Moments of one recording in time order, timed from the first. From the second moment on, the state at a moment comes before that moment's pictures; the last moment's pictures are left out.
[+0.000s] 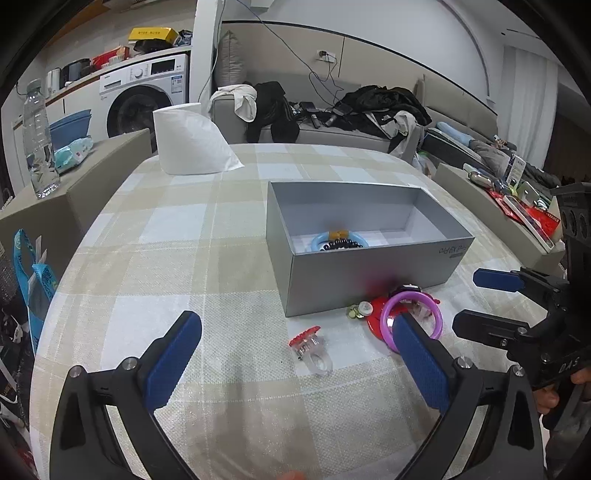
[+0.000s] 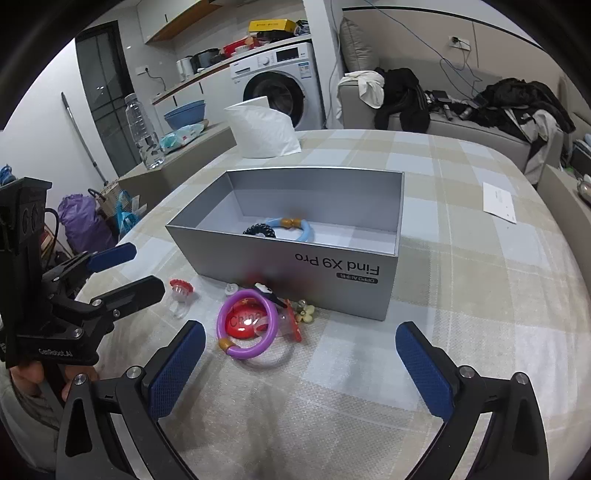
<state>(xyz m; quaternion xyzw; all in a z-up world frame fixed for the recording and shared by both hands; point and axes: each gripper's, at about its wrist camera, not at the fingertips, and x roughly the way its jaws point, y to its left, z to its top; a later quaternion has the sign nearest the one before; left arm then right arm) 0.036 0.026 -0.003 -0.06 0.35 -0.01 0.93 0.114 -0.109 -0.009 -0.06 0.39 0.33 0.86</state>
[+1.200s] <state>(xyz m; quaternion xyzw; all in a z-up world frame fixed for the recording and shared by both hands) 0.036 0.017 -0.012 -0.05 0.37 -0.03 0.93 0.121 -0.097 -0.024 0.02 0.43 0.36 0.83</state>
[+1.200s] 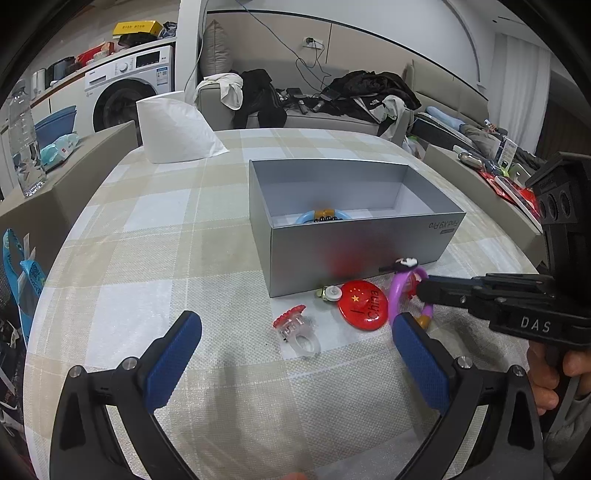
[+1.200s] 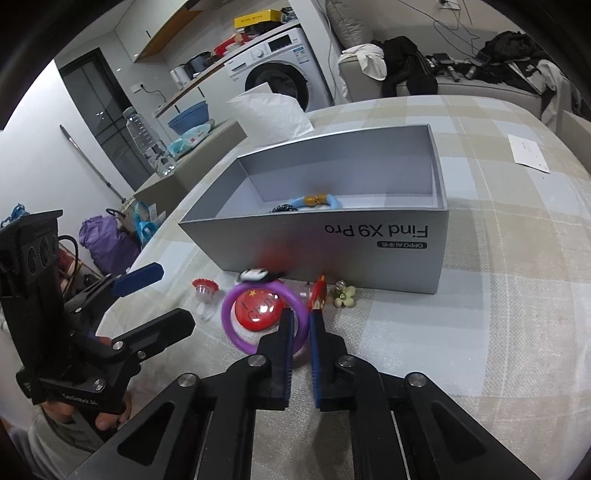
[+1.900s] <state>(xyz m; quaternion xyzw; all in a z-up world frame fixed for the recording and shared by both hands) 0.043 0.020 -0.019 -0.05 0.41 -0.03 0.91 0.126 -0.127 -0.013 0.08 0.38 0.37 0.84</state>
